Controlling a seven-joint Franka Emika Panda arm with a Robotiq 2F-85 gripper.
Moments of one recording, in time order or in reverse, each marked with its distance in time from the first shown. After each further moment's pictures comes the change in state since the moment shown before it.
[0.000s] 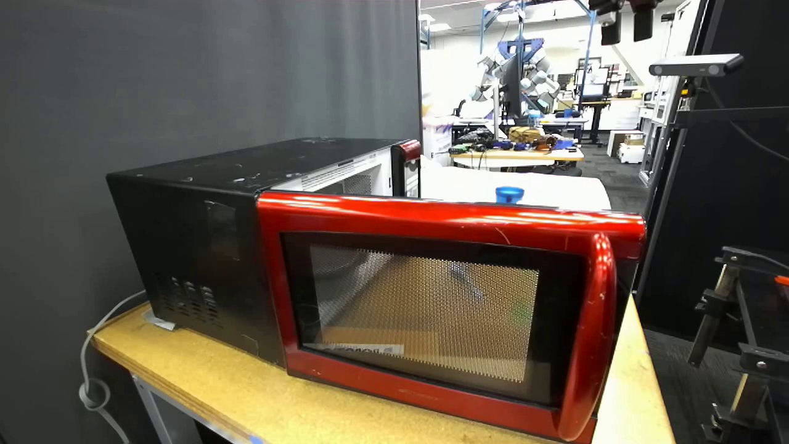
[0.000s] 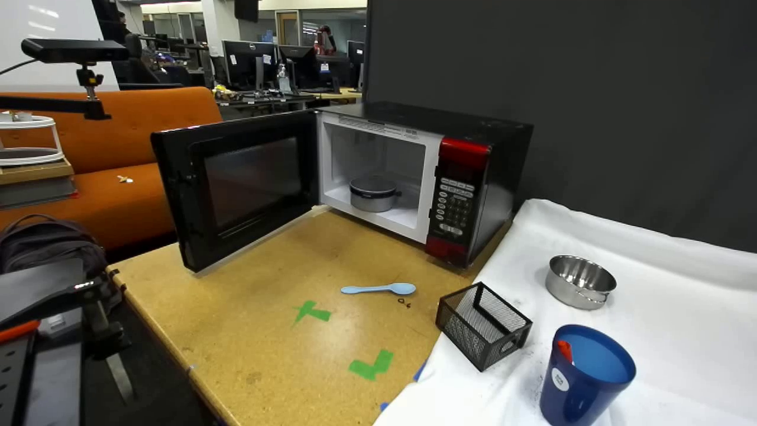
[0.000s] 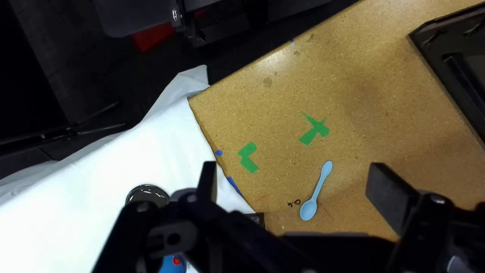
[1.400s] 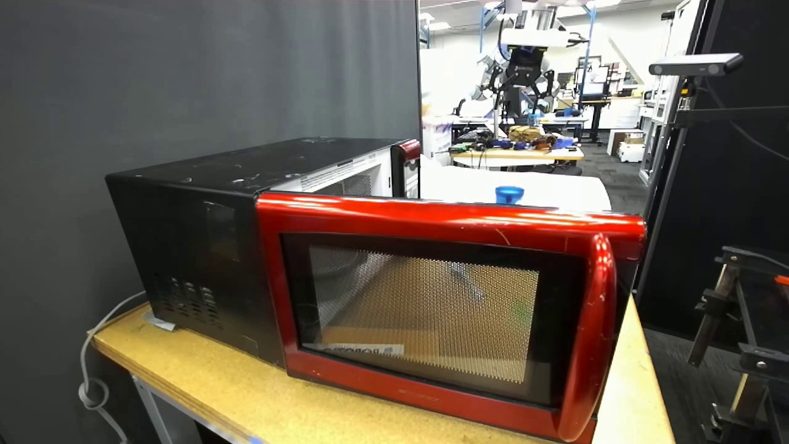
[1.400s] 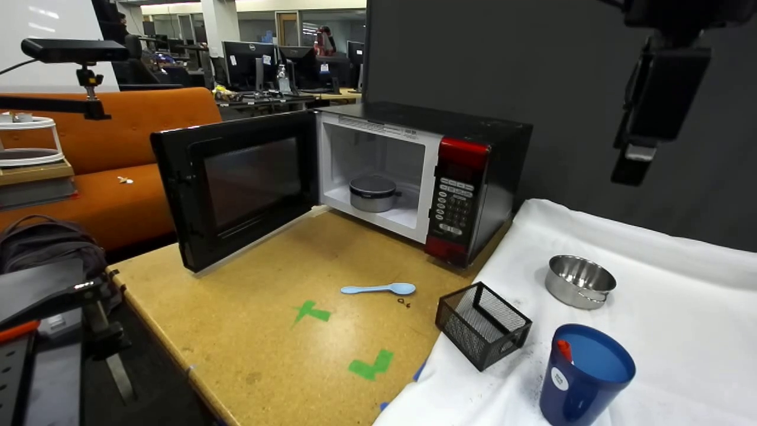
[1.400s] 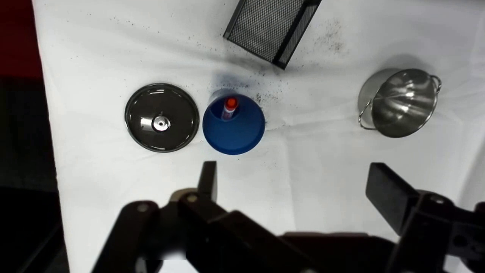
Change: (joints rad) arm -0.153 0.861 -0.308 0.697 0.304 0.396 0.382
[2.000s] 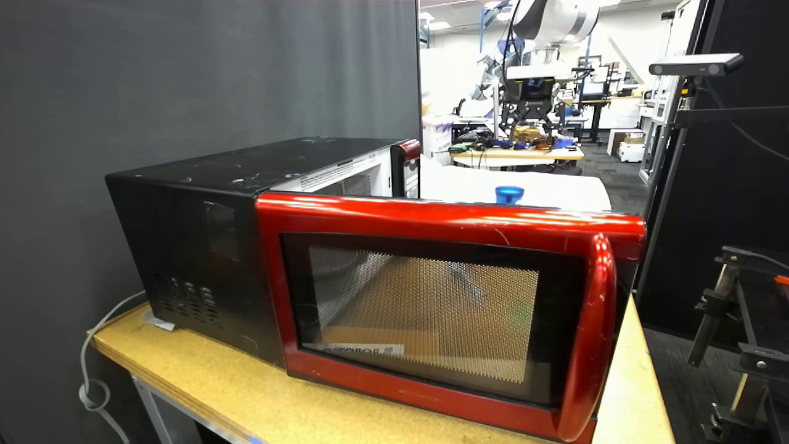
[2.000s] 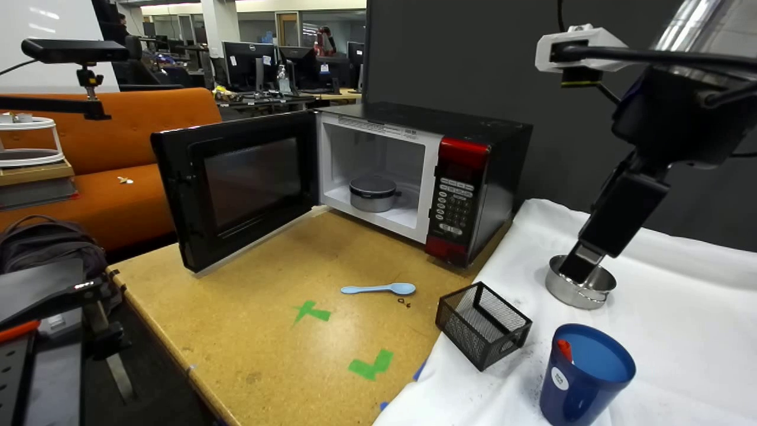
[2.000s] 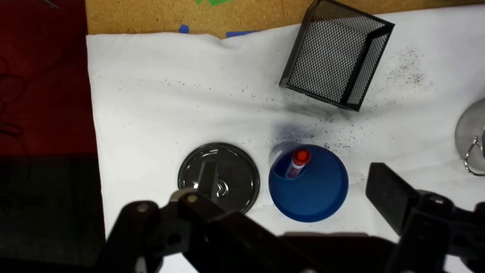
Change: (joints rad) arm -0.072 0.150 0.004 0.073 0.092 -0.190 0.016
